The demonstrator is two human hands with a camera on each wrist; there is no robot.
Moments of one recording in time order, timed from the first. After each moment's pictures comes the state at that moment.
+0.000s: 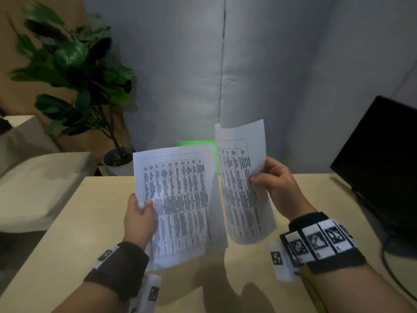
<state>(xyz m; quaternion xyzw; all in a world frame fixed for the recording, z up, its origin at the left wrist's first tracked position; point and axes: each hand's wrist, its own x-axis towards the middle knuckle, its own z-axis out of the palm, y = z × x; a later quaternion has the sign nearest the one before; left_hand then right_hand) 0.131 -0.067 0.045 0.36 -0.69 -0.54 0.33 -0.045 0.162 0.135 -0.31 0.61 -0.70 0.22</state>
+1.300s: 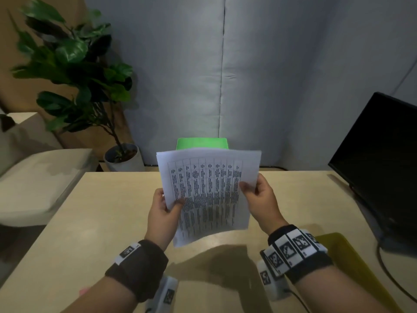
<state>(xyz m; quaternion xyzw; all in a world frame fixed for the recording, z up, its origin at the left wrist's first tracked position) 0.110 -0.015 0.045 0.28 -0.69 -0.60 0.29 -0.037 0.150 0.063 -0.17 0.70 -0.68 0.14</state>
